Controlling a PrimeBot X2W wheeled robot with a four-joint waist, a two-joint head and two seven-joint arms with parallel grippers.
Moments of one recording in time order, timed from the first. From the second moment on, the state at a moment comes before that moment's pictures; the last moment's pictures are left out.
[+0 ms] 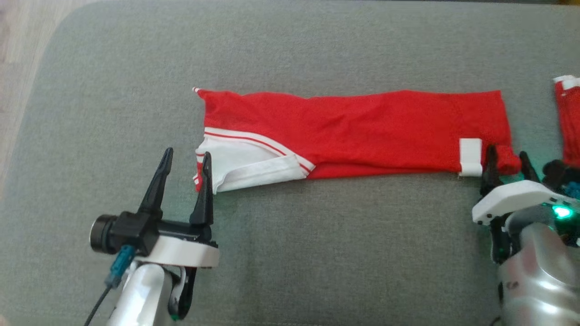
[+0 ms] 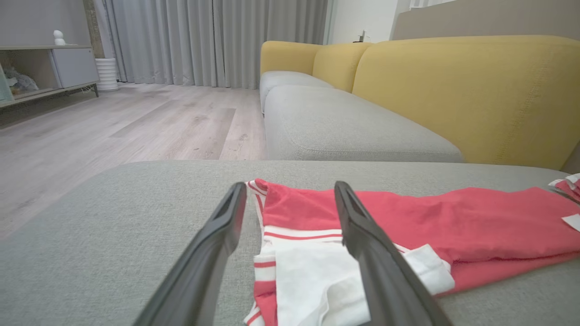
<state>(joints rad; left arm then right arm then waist) -0.21 0.09 -0.24 0.26 -0.21 -0.03 -0.26 -0.46 -0.05 -0.33 0.81 0.05 0.13 -0.15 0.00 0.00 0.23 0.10</state>
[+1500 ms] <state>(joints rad) -0.18 0.05 -0.18 0.29 -0.17 -0.09 -0.26 -0.54 -0.06 0.12 0.62 0.35 0.13 -0.08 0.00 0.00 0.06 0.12</state>
